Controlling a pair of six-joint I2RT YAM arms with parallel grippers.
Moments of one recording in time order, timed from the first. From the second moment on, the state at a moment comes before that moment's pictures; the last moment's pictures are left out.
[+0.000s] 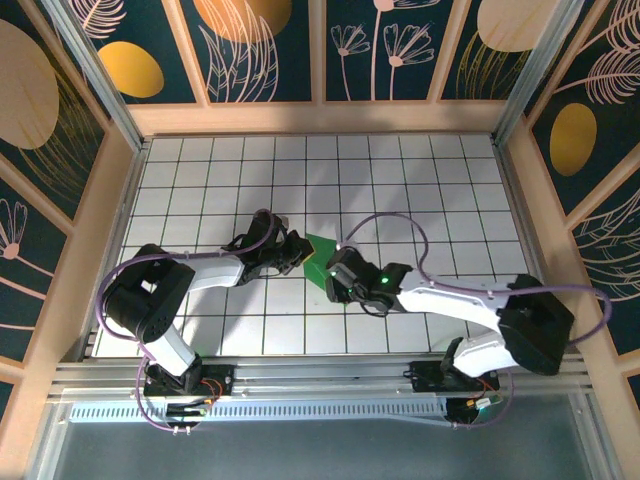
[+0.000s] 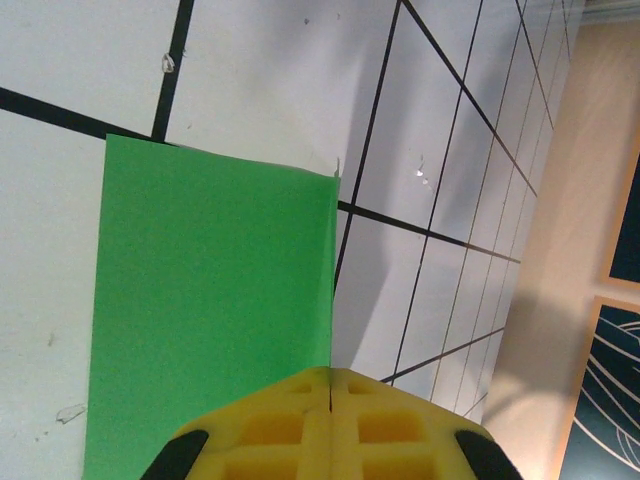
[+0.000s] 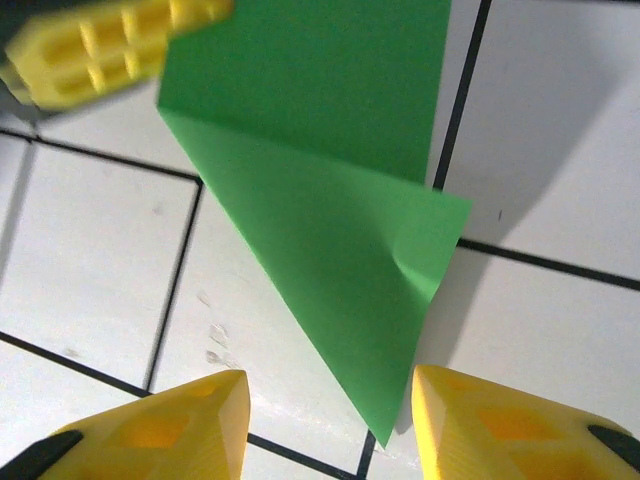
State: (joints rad) left arm -0.60 1.67 0.70 0.29 0.38 -1.23; right arm 1.05 1.40 0.78 -0.42 0.21 0.72
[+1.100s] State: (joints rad) left arm -0.61 1.67 0.72 0.27 0.38 -1.22; right arm 1.14 1.67 0.90 -0.48 0.43 0.73
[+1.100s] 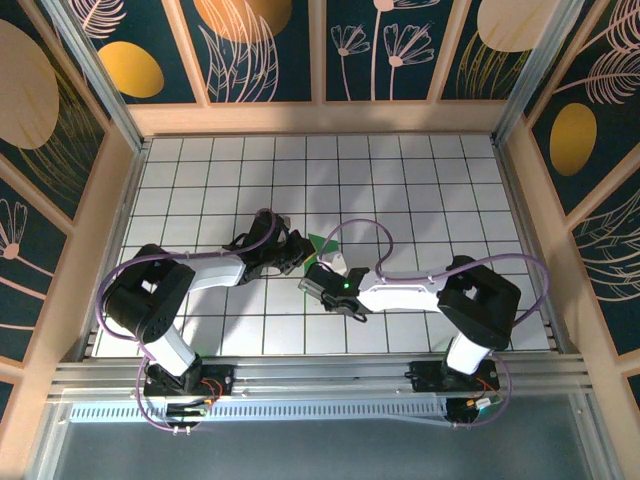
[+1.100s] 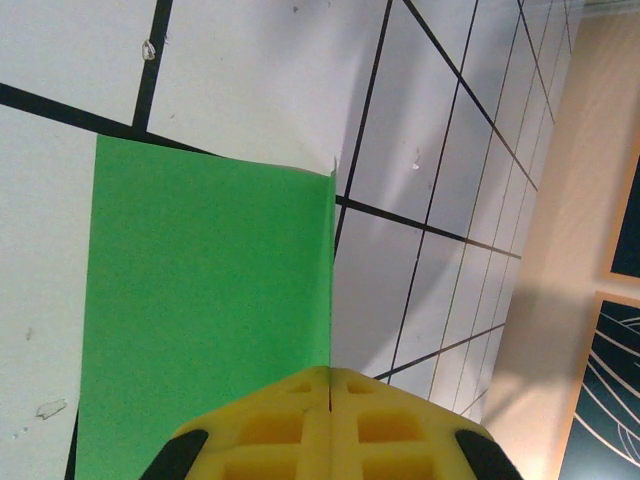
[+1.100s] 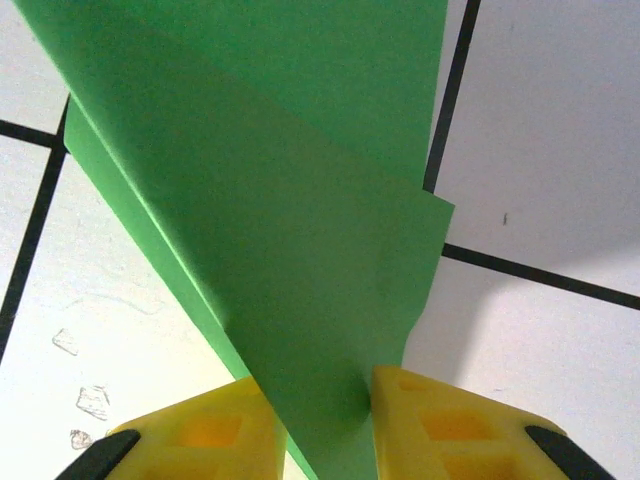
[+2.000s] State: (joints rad) left arm -0.61 1.67 0.72 0.26 0.37 -1.21; right arm 1.18 1.70 0.91 -0.51 0.47 0.73
